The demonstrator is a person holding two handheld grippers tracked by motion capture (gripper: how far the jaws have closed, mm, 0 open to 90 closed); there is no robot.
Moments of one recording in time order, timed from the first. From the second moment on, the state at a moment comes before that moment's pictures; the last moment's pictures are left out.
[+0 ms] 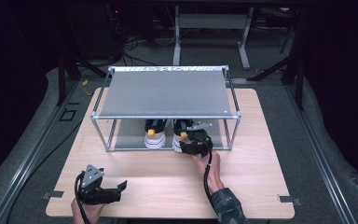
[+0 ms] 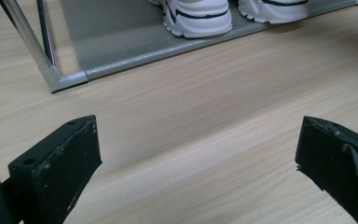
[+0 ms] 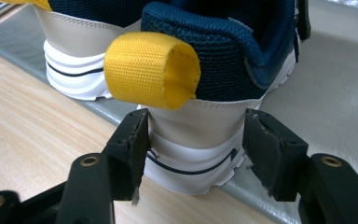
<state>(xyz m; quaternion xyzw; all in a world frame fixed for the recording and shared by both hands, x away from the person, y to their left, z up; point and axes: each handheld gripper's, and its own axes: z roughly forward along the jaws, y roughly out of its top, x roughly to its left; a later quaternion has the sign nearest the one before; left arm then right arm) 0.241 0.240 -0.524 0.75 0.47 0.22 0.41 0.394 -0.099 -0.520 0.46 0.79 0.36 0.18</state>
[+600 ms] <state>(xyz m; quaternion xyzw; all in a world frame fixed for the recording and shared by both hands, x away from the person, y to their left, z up) 0.243 0.240 -0.523 0.75 0.47 0.22 0.40 0.401 -0.097 -0.522 0.44 0.80 0.37 0.17</state>
